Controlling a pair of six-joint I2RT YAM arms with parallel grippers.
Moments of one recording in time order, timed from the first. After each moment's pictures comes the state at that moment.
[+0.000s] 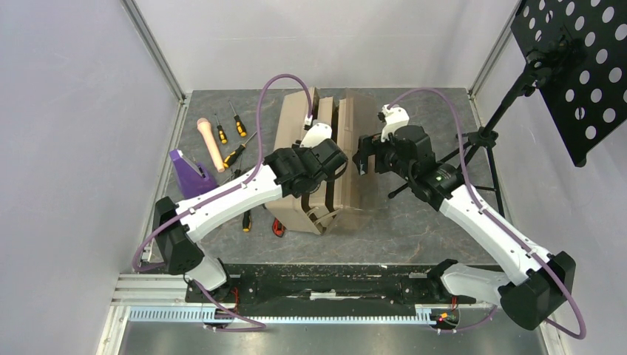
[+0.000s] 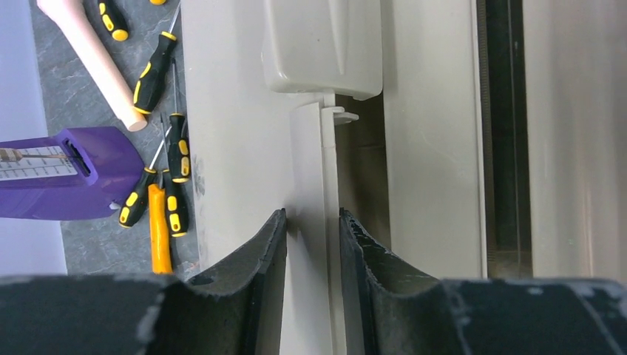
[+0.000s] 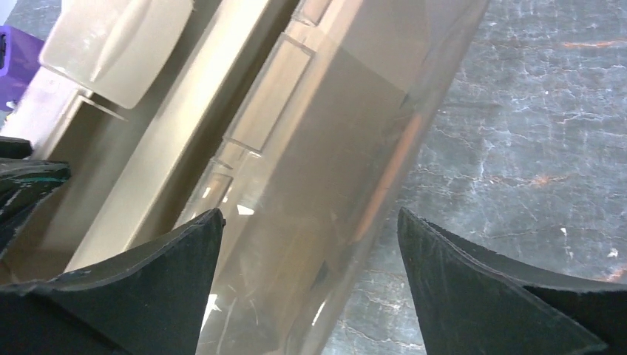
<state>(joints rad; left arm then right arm) -1.00 1.58 1.53 -1.02 -0.77 -0.55 0.55 1.14 1.04 -0.36 0.08 0.20</state>
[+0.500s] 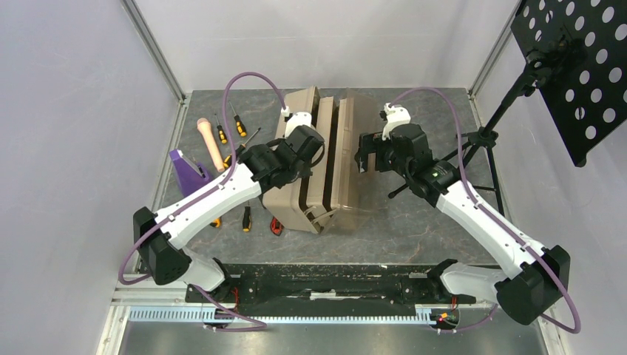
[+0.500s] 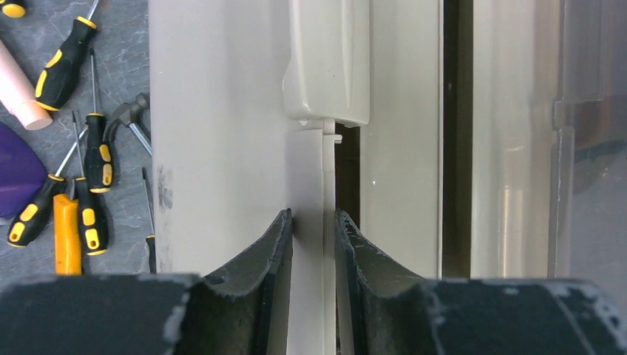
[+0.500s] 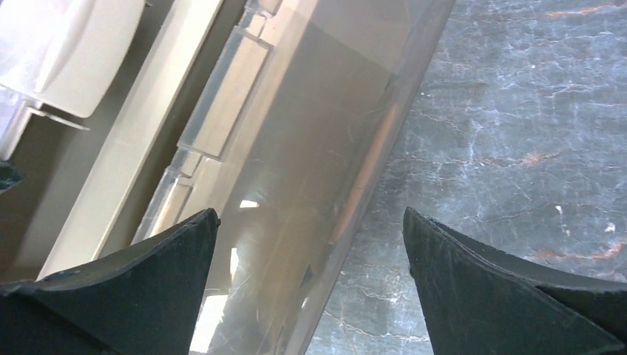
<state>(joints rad) -0.87 1.47 1.44 -0.85 -0.56 -0.58 0.55 1.18 1.05 -0.37 0.13 0.25</state>
